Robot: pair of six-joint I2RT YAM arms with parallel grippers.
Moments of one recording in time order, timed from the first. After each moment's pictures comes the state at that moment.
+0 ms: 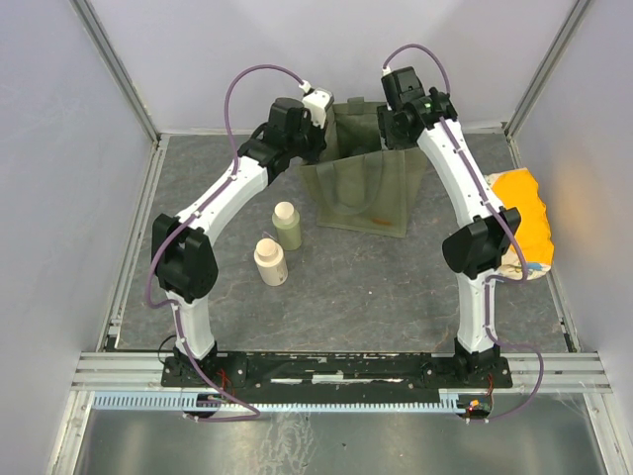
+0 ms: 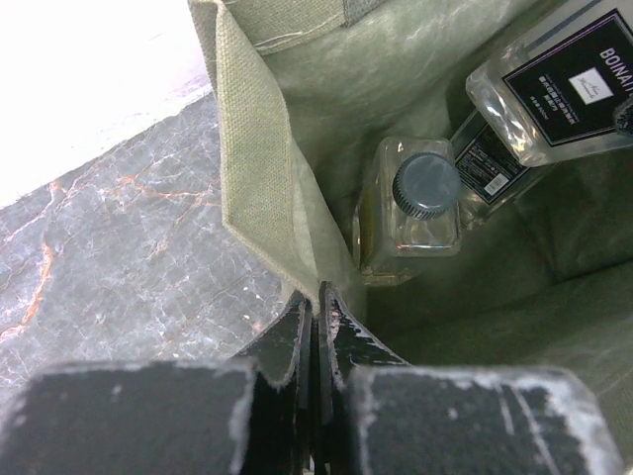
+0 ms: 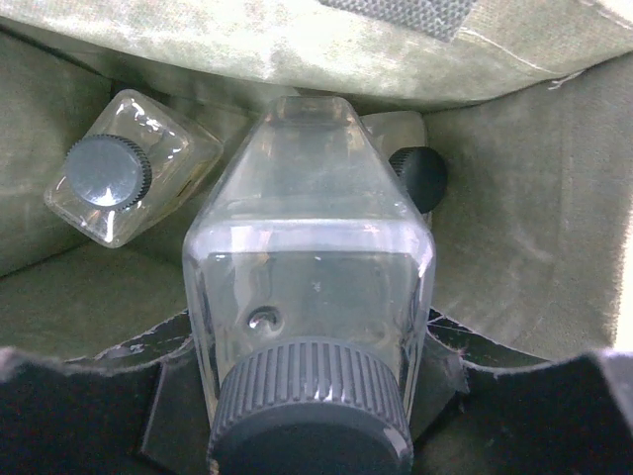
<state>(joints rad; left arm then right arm) -0.49 1.92 1.79 -0.32 0.12 0.03 0.37 2.13 2.41 -1.17 0.31 0.13</state>
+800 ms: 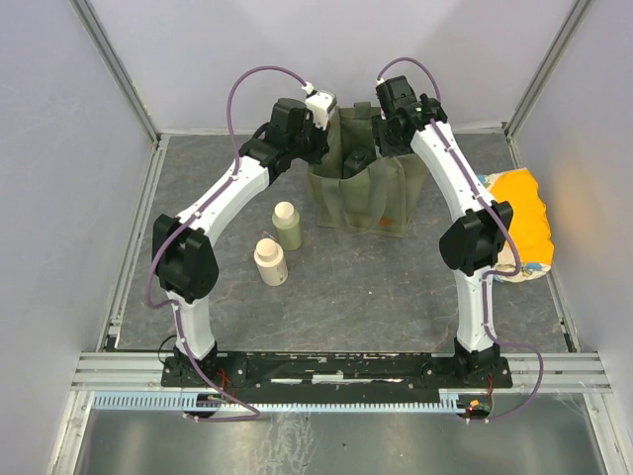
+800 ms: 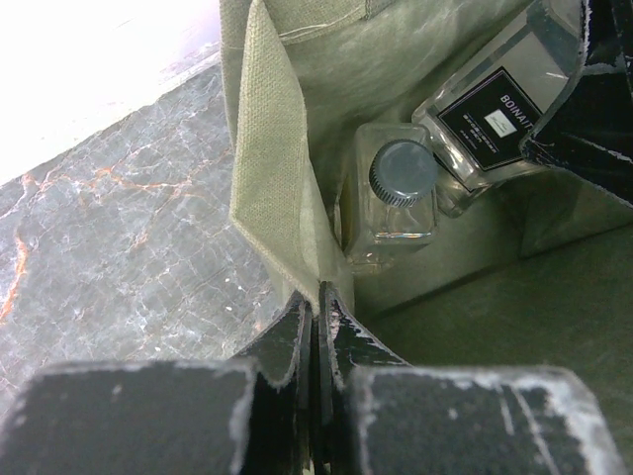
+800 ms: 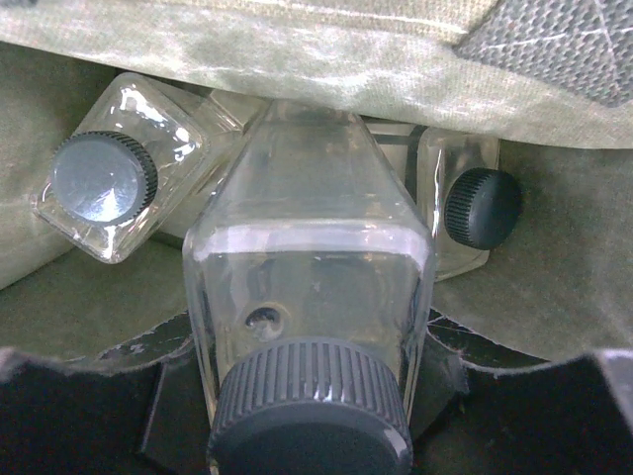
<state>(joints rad) -0.50 1.92 1.81 -0.36 0.14 0.03 0.37 2.17 2.36 -1.13 0.25 0.15</state>
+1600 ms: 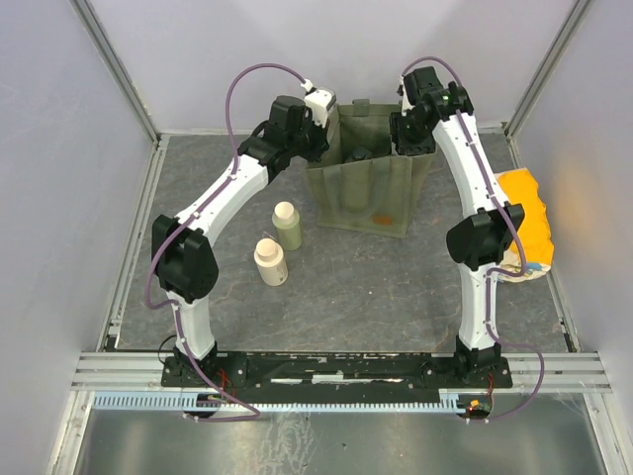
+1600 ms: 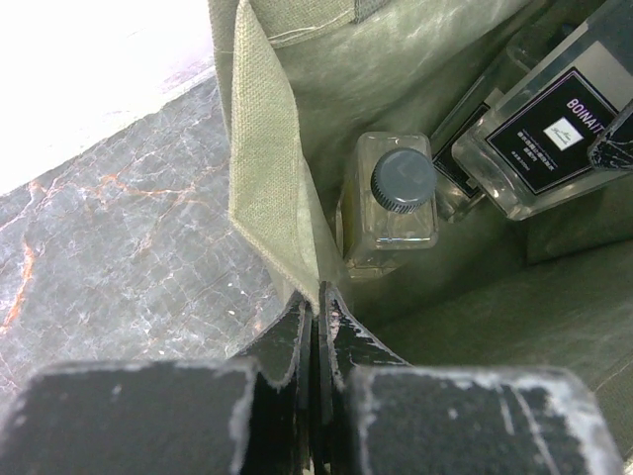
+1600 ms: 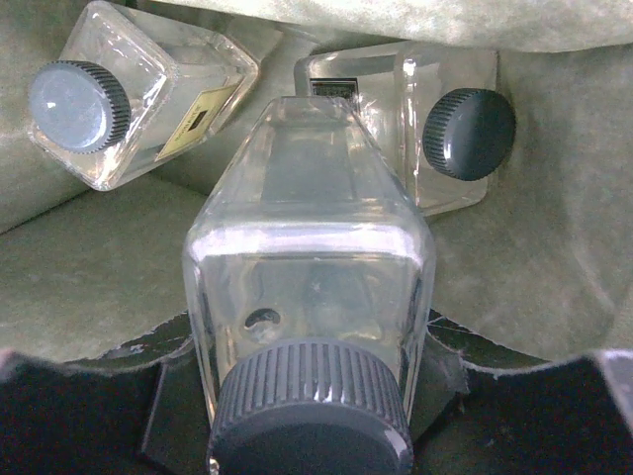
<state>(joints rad) -0.50 1.92 1.83 -0.37 0.14 0.03 0.26 2.20 2.51 -1.35 0.04 0.18</state>
